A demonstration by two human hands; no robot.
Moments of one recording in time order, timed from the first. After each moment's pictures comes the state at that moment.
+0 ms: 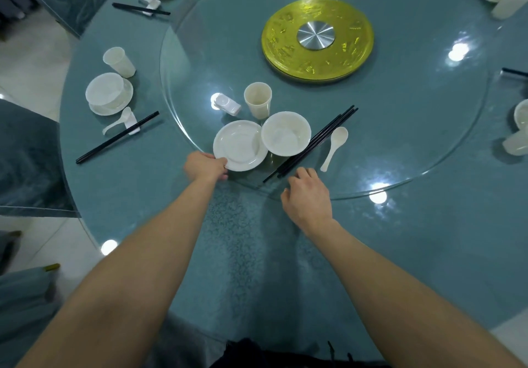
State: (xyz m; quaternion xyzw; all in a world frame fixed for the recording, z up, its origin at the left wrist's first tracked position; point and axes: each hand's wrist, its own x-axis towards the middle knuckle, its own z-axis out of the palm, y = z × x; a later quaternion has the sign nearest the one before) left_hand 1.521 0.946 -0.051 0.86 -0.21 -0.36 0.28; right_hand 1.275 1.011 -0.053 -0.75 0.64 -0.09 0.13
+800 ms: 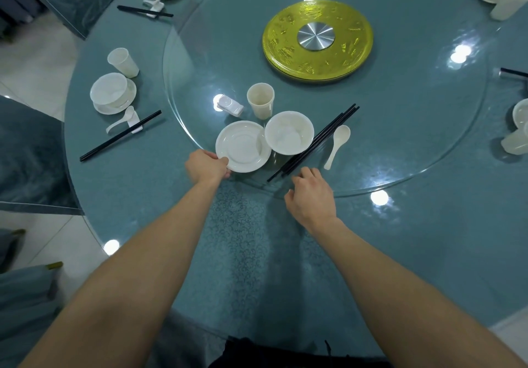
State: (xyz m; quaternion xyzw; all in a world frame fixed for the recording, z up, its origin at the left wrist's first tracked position) left_hand 1.515 0.957 -0.054 0.86 -0.26 -0.31 0.31; right_hand 1.263 1.015 -0.051 -0.75 0.64 -0.08 0.15
